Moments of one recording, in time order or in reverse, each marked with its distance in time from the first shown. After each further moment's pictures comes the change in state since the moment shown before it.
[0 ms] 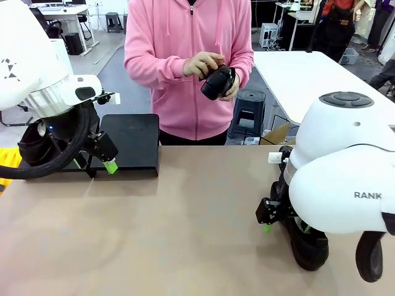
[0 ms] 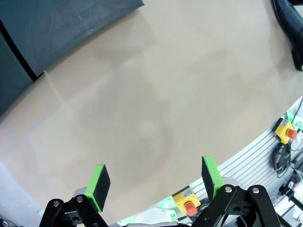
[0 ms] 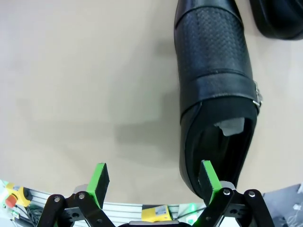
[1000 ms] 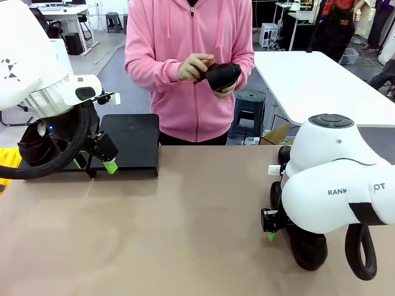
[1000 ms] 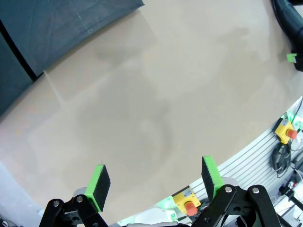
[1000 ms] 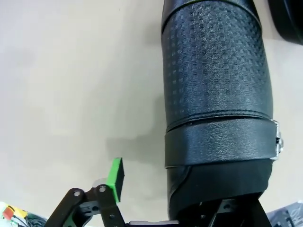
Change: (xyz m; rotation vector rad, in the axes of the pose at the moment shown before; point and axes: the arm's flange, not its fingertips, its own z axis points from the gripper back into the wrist) left arm 0.000 0.000 0.000 0.000 0.000 0.000; right arm 0.022 -0.016 -0.055 -0.004 0.053 -0.031
